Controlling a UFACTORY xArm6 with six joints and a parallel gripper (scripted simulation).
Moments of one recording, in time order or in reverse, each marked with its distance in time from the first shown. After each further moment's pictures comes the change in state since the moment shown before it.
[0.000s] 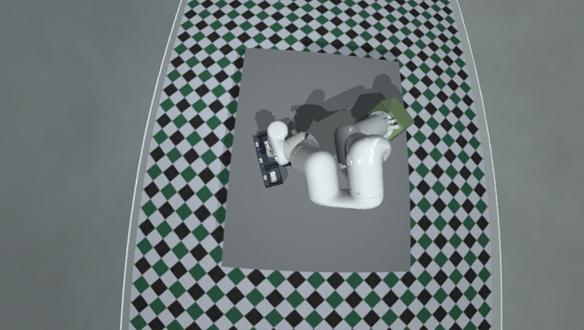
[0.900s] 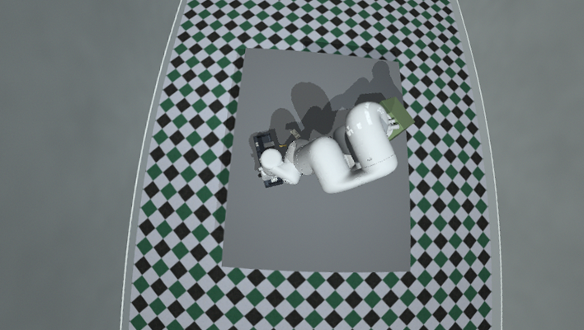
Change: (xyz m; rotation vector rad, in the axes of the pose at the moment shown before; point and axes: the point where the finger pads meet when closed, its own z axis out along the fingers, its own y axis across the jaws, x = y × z) arm -0.094 -0.037 0.002 -0.010 0.010 -0.073
